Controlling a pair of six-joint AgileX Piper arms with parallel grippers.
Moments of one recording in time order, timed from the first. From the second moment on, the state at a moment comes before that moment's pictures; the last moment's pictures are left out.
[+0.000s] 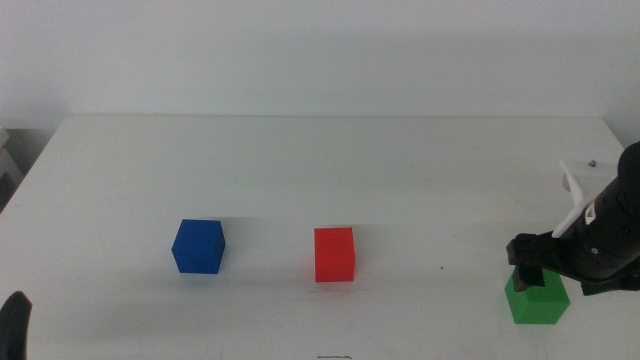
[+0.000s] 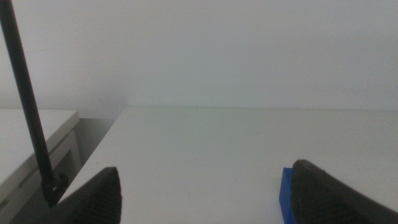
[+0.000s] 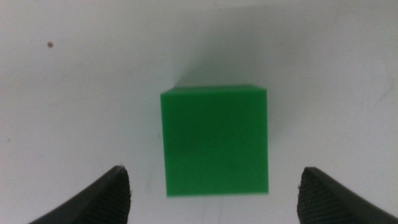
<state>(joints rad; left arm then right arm) 0.02 -0.01 0.03 0.07 0.10 -0.10 0.28 1.51 -0.90 -0.08 0.80 0.38</state>
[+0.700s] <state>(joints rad) 0.02 -0.01 0.03 0.07 0.10 -0.10 0.37 1.60 -0.97 -0.16 0.81 0.45</state>
